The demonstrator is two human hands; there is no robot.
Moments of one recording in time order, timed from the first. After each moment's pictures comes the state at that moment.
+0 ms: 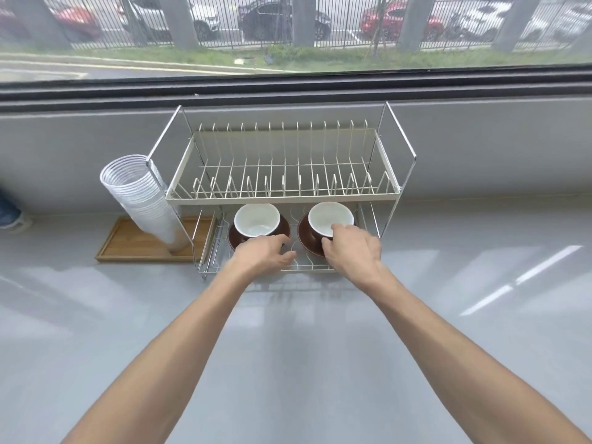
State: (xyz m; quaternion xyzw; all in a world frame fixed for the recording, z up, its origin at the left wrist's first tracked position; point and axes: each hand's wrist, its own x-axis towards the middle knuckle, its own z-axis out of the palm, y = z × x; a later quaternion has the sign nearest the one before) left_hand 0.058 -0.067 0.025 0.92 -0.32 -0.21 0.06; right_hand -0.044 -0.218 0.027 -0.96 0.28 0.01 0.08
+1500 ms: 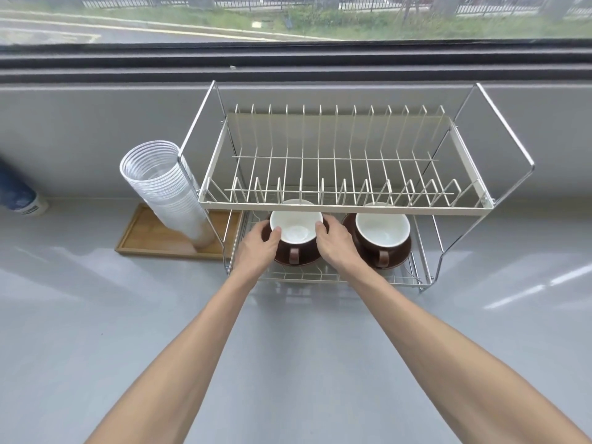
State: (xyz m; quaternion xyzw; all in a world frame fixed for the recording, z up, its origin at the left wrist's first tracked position) left_hand 0.133 -0.016 -0.025 0.86 -0.03 -0.22 0.46; right_hand 0.070 -0.168 -0.030 -0.82 0.32 0.00 0.48
